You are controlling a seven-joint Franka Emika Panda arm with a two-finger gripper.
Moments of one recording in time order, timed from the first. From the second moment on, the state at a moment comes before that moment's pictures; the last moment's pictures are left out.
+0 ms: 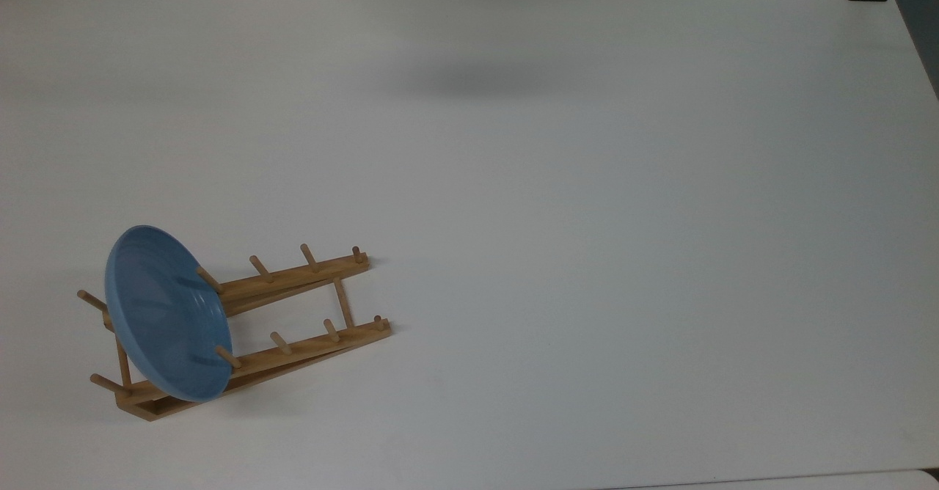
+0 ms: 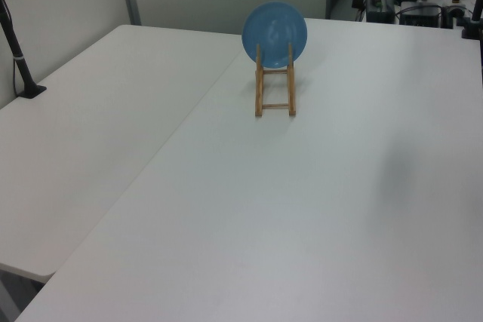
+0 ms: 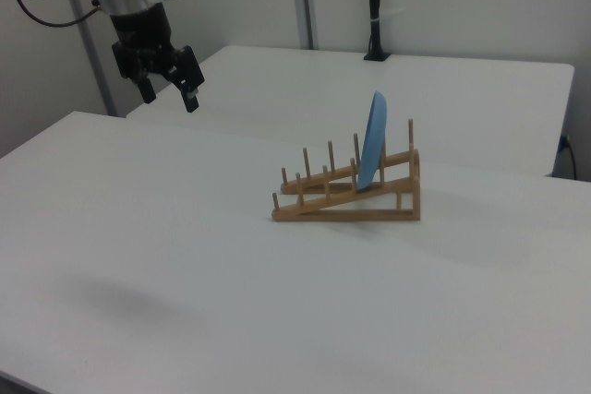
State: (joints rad) arm -0.13 -0.07 0.14 -1.62 -0.01 1.66 0.04
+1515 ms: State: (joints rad) arm -0.13 -0.06 0.14 -1.63 -0.01 1.66 0.01
